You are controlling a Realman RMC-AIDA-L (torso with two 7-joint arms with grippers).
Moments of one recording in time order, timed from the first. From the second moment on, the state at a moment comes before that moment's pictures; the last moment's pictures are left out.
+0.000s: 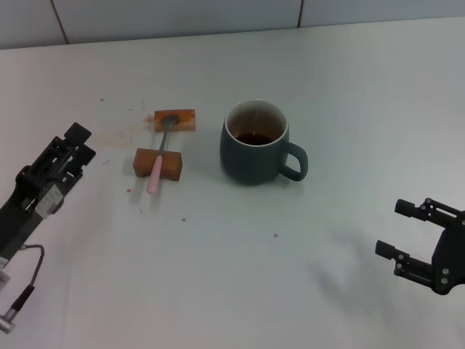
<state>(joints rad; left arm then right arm) -0.30 -2.06 -0.62 0.01 2.59 1.64 -1.62 0.16 2.06 -0.62 -0.48 -1.82 -1.66 0.68</state>
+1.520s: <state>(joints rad) -0.36 -2.07 -0.41 -0.02 2.60 1.38 -2.11 0.15 2.06 -0.61 -0.50 -1.82 -1.68 0.67</state>
